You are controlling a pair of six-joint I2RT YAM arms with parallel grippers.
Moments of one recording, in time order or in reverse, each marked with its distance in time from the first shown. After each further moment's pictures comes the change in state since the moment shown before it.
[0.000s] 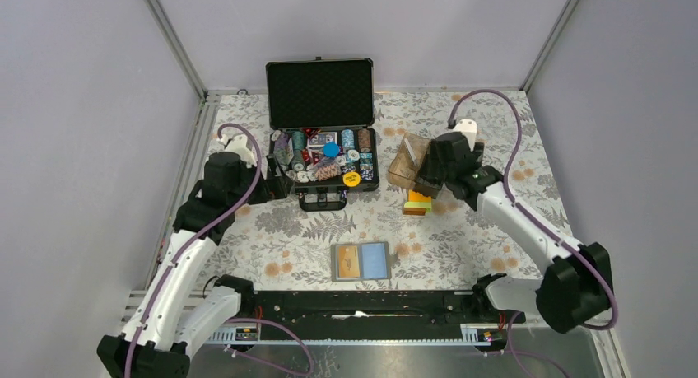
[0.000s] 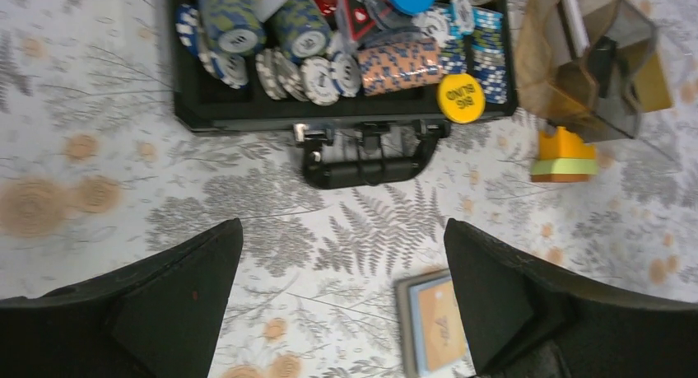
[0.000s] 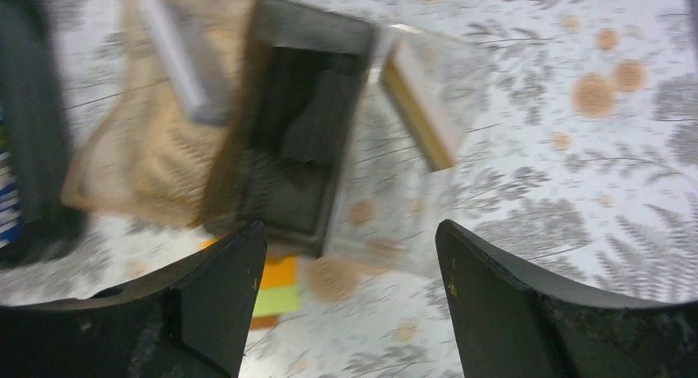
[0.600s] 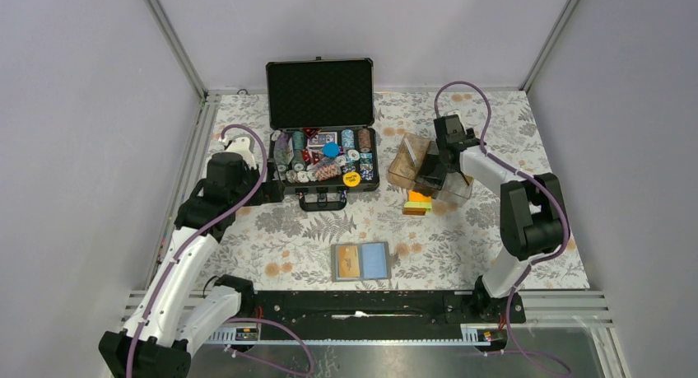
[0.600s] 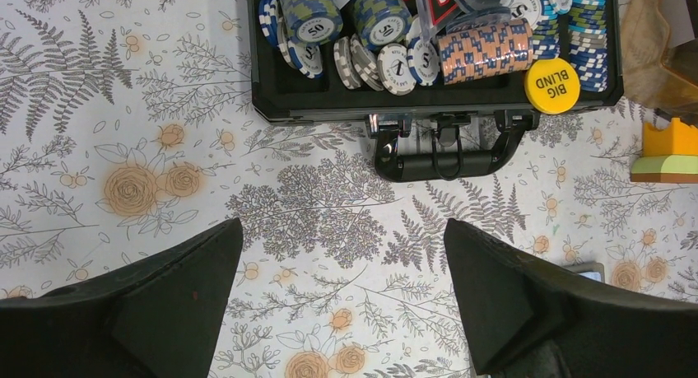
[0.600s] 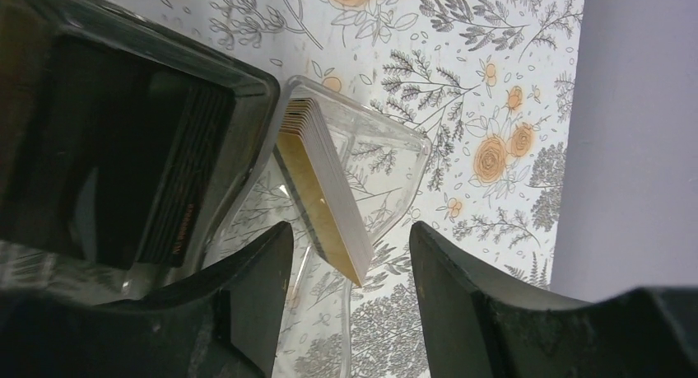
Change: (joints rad) left arm 0.026 0.023 0.019 -0.066 -0.132 0.148; right arm -0.225 0.477 0.205 0.063 0.065 -0.444
